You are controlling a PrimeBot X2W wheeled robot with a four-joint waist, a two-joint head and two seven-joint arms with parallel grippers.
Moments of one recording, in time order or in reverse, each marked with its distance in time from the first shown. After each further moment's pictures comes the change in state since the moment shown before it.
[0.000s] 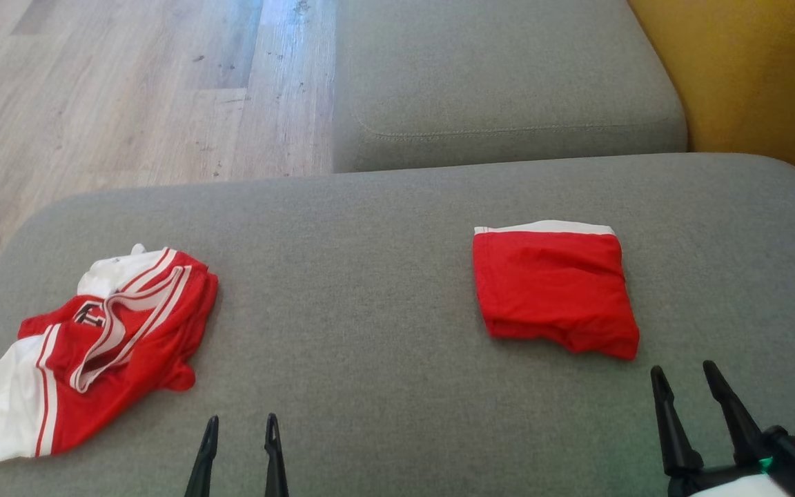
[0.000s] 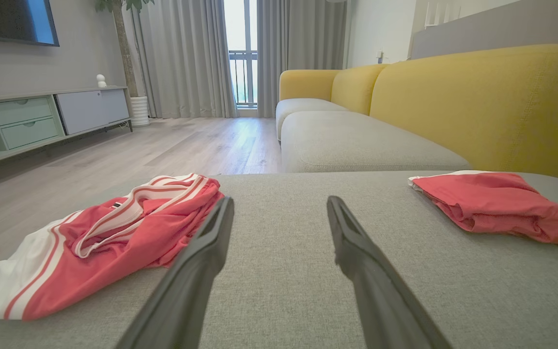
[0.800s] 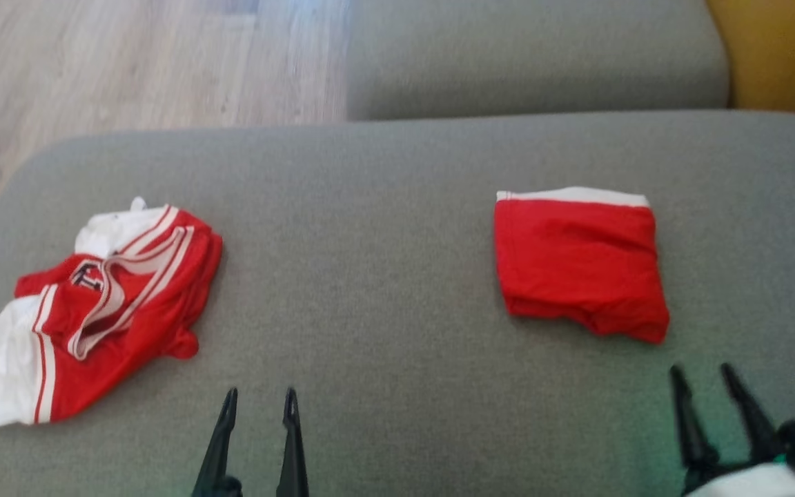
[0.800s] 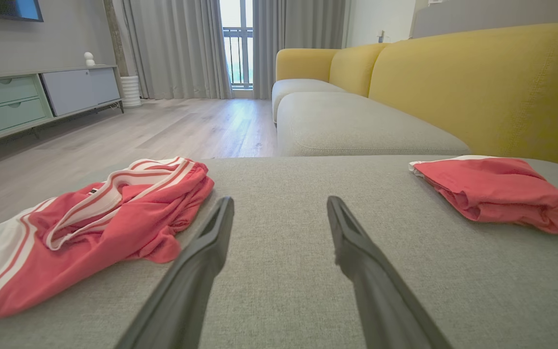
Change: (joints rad) left arm -0.057 0.000 -0.043 0.000 0.000 0.000 0.000; right arm -0.028 -0.014 -0.021 0.084 0.054 0.000 0.000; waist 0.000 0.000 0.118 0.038
